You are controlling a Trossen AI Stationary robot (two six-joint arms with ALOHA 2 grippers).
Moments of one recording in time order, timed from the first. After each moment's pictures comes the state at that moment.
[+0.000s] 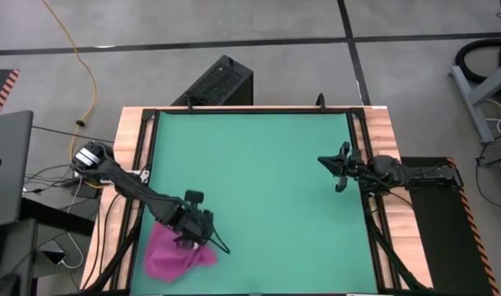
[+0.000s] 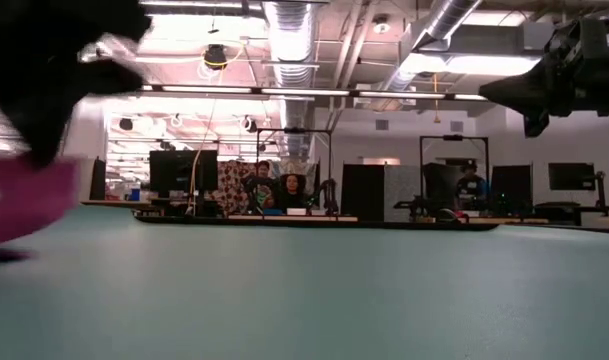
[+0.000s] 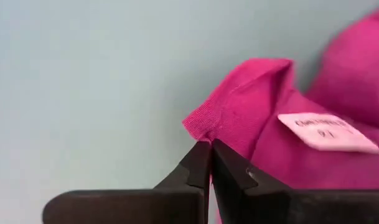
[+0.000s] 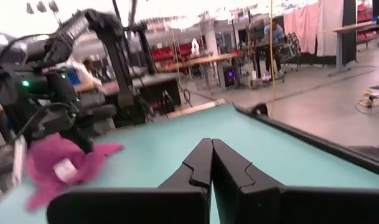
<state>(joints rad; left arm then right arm) -0.52 1.58 1.13 -0.95 -0.22 -0.35 0.01 0.01 0.00 0.13 0.31 0.19</state>
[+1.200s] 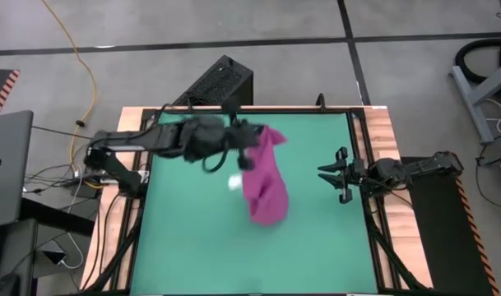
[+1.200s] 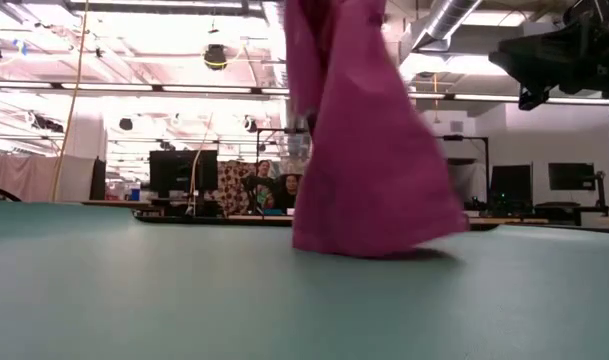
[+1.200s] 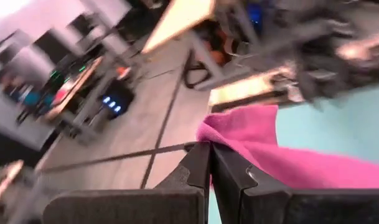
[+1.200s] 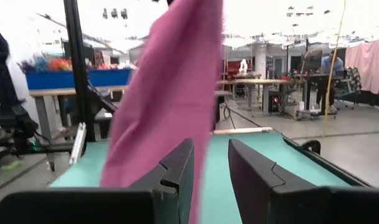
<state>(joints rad) -0.05 1.64 1.89 -0.49 -0.58 0.45 0.20 0.14 0.00 0.33 0.28 0.00</state>
